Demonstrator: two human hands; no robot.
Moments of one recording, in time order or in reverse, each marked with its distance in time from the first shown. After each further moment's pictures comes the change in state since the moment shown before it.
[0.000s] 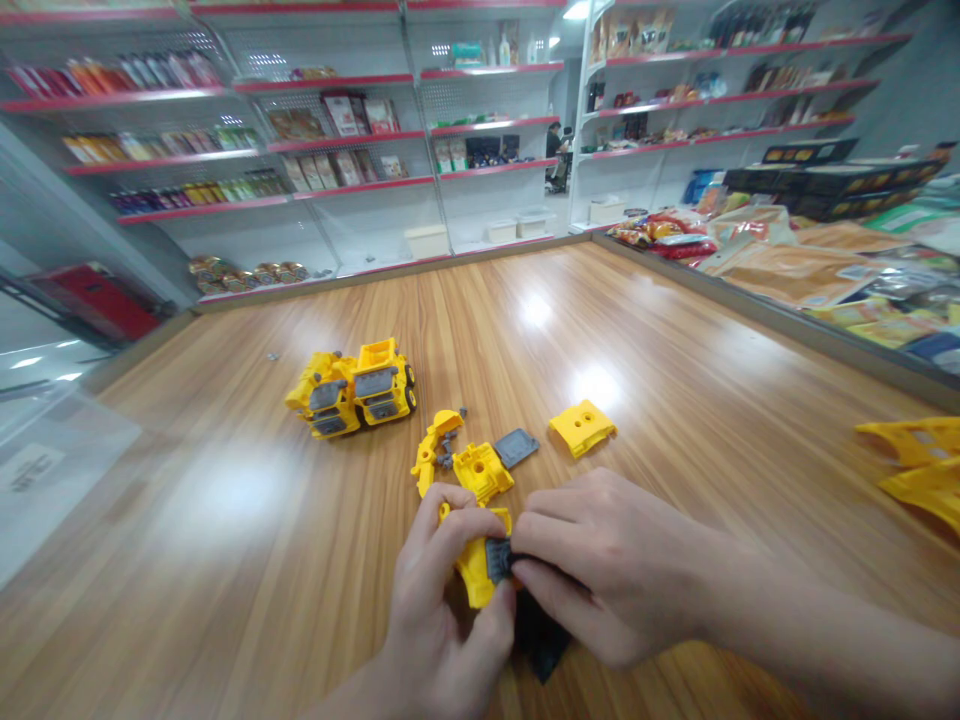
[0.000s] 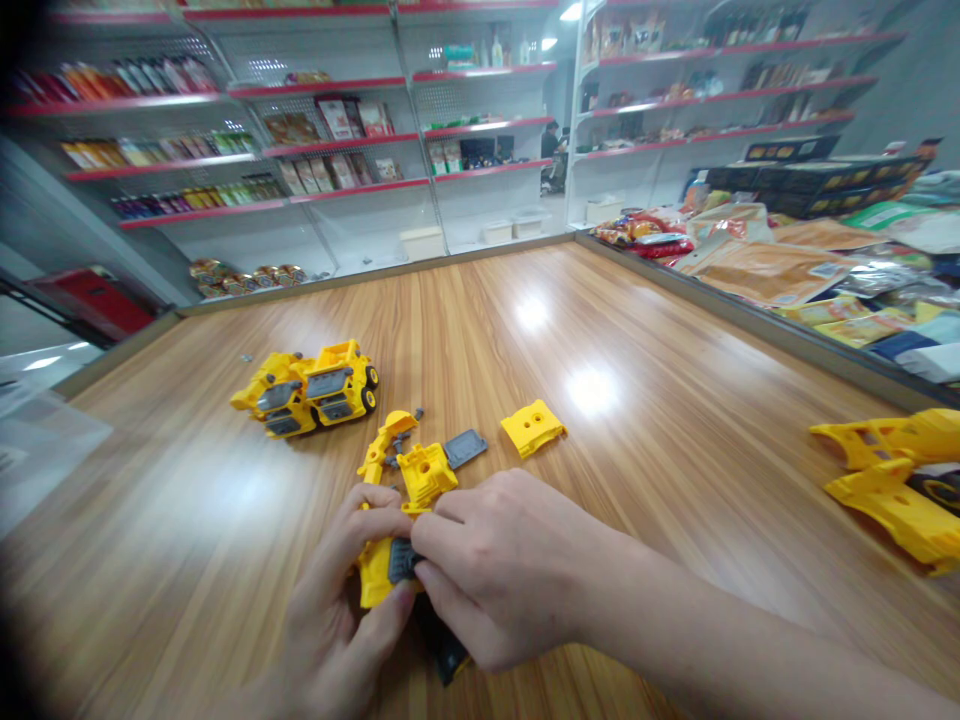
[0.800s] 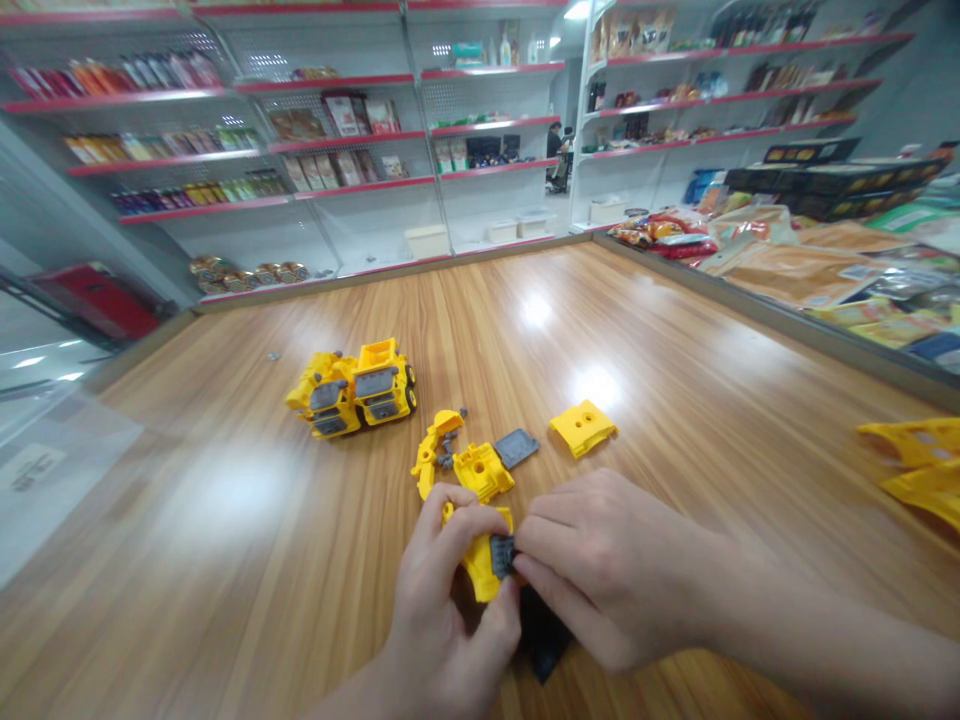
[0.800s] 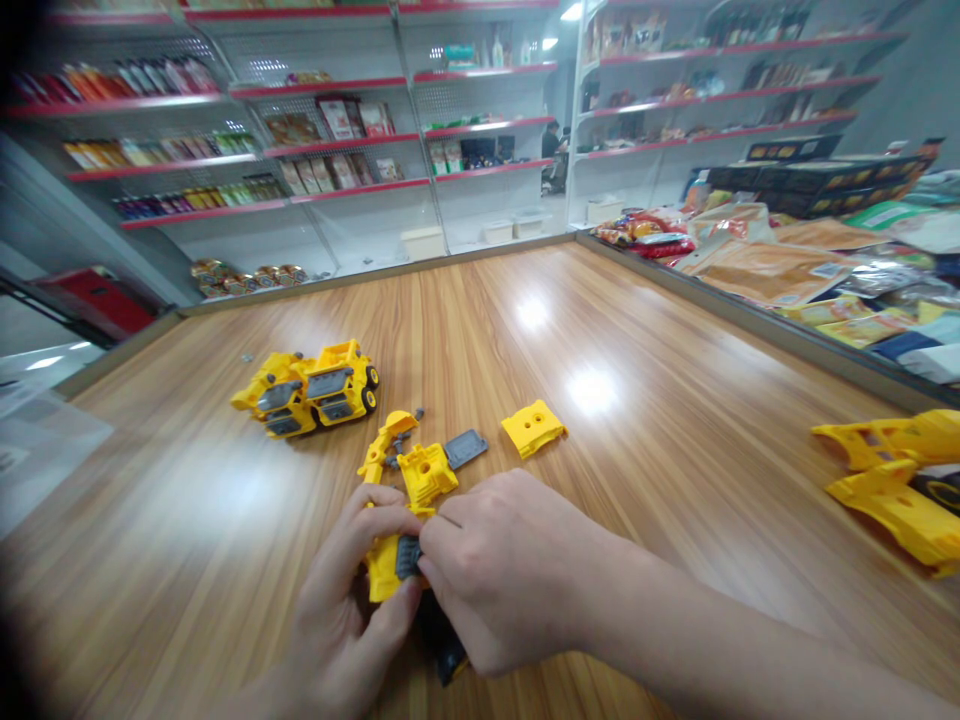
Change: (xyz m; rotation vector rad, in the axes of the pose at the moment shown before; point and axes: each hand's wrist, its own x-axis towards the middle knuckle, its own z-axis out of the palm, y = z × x) left_hand 0.002 0.001 0.002 0.038 -0.005 -0.020; right_hand 0.002 -0.002 0.000 -0.072 -0.029 0.009
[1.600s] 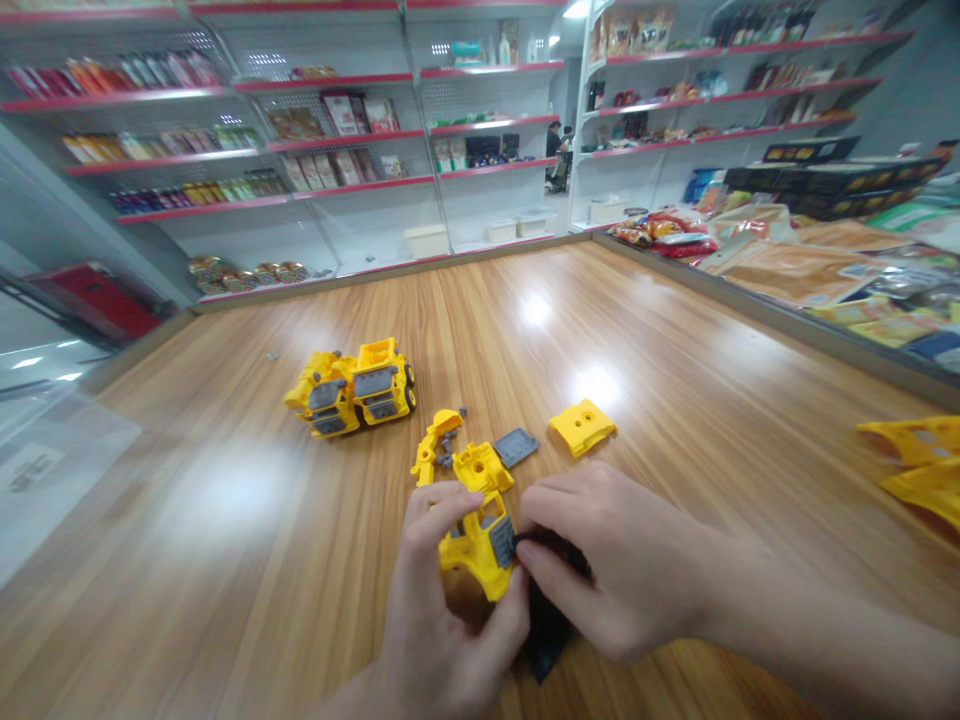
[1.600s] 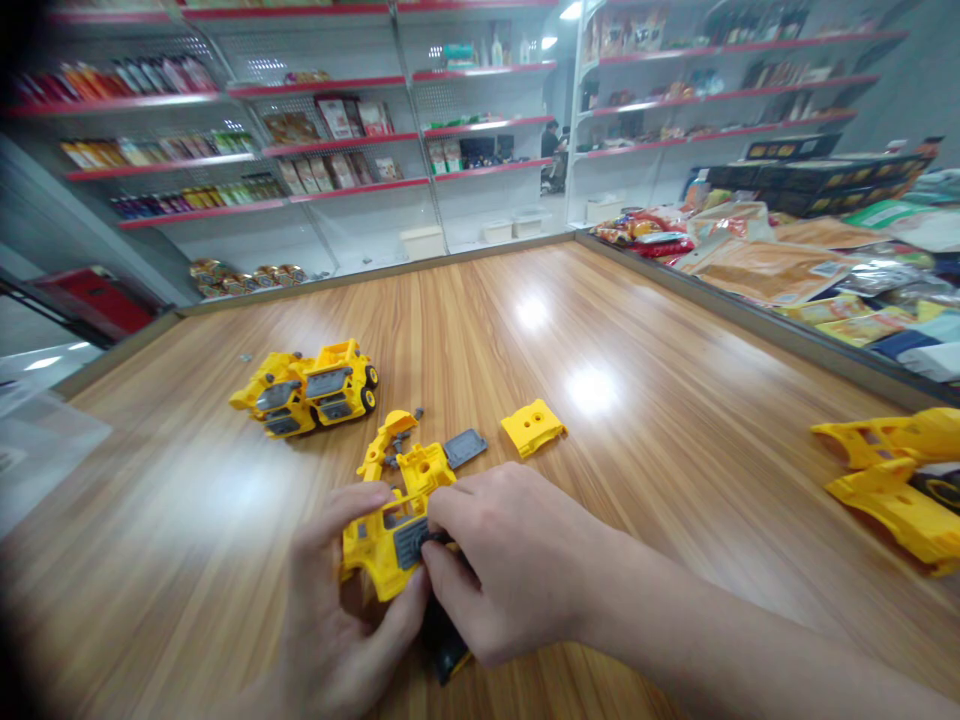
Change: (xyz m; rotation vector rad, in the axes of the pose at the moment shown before) left_hand -0.010 -0.002 0.007 0.062 0.177 0.002; right_hand 0.000 0.000 -0.001 0.218 0.034 0.170
